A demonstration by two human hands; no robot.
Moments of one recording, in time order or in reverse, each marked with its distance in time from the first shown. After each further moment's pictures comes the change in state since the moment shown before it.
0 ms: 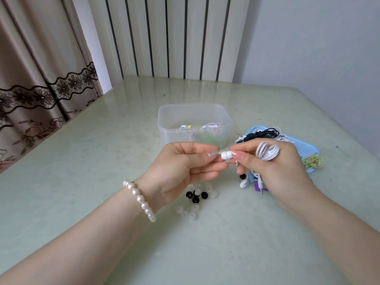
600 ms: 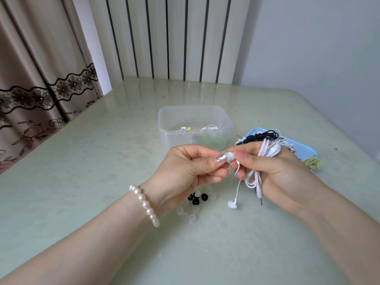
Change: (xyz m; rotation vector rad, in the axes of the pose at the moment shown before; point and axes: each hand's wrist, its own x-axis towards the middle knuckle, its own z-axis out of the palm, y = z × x) left_hand 0.001 -0.007 0.004 0.002 -0.067 0.080; right_hand 0.001 -0.014 -0.005 0.399 -0.213 0.292
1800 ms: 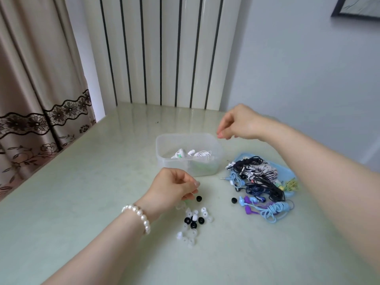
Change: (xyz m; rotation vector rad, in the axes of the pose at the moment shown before) left_hand 0.020 0.002 -0.037 0.534 0.183 0.020; right_hand 0.113 -0.086 -0.008 -1.199 0.101 -0.052
